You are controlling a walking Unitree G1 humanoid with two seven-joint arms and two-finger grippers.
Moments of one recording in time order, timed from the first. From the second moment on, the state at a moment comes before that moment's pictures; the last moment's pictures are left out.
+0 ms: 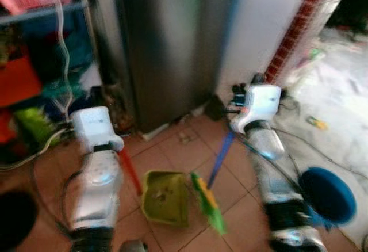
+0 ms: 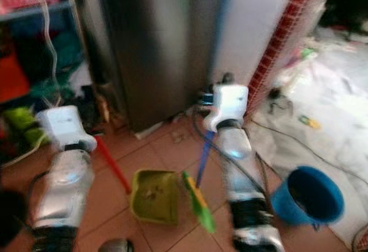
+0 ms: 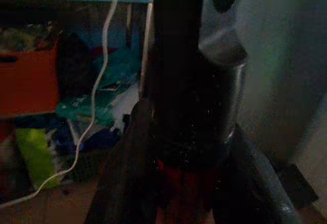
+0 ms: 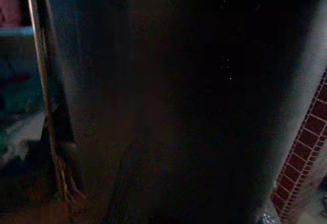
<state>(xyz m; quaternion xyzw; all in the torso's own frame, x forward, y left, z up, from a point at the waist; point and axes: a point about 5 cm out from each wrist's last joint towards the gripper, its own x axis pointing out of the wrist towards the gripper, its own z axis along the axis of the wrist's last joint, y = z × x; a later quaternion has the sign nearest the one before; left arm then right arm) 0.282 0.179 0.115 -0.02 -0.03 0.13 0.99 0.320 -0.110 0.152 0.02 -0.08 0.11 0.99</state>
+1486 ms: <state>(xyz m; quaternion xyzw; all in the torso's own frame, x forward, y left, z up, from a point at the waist) 0.291 0.164 0.129 -0.02 -0.06 0.13 0.99 0.317 -0.122 0.151 -0.02 -0.09 0.10 0.99</state>
